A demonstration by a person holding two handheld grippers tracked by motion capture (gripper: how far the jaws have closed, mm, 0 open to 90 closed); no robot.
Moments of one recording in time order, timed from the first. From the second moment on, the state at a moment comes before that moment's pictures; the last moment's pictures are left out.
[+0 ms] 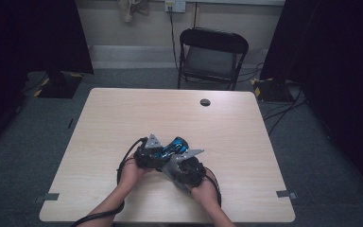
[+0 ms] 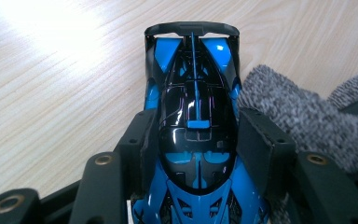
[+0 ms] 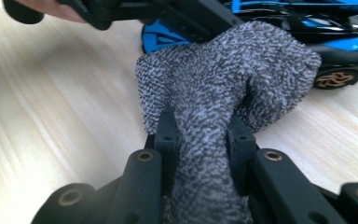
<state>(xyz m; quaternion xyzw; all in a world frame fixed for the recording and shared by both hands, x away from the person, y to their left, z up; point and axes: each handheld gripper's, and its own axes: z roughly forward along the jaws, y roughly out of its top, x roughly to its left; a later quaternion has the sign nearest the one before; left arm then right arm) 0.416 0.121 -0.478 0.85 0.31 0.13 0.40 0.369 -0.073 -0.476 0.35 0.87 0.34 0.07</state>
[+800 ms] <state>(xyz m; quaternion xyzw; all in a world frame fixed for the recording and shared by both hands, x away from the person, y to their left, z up) 0.416 0.122 -0.479 0.85 0.31 0.13 0.40 0.366 -0.098 -0.459 0.34 0.87 0.36 0.05</state>
